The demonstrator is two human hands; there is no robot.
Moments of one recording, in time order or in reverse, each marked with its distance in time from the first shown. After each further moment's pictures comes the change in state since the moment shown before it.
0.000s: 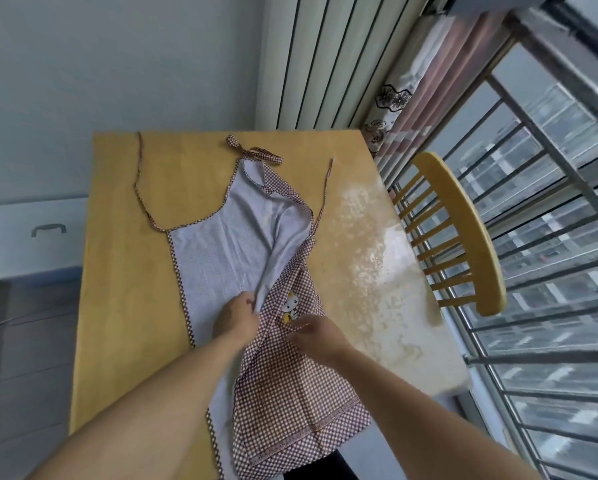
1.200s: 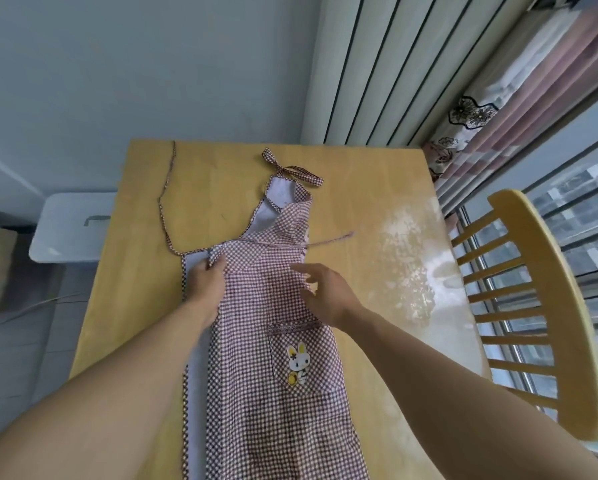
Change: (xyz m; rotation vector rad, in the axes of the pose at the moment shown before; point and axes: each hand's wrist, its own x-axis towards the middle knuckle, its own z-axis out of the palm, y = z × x) left_hand 0.108 0.032 -0.092 -0.932 0.337 -0.326; right_hand 0.159 -0.076 -0.097 -0.208 0.088 -0.541
